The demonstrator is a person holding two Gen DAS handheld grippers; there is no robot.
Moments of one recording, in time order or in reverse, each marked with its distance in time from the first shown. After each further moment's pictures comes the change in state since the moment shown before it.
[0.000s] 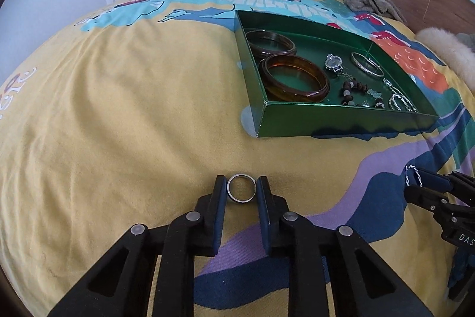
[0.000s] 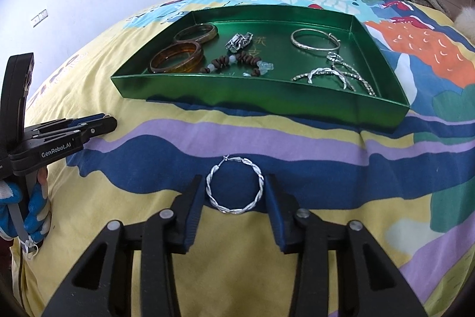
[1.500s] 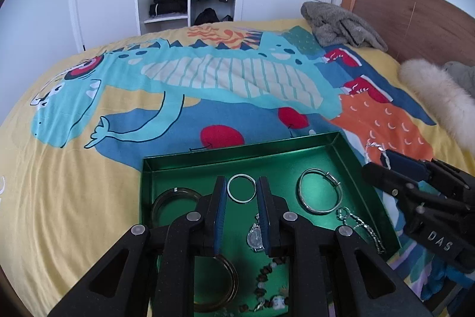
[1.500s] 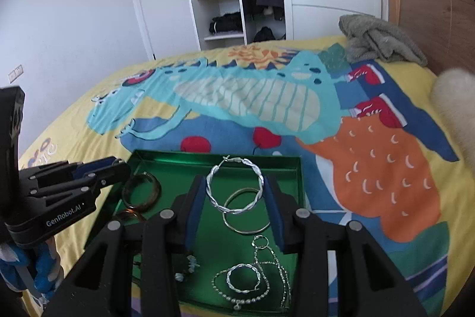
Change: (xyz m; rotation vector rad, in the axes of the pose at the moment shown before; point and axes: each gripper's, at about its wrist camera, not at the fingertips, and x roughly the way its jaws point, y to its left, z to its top) left arm 0.041 -0.101 0.199 0.109 -0.074 -0.064; right arm -0.017 -0.081 0.178 0.088 -0.195 -0.106
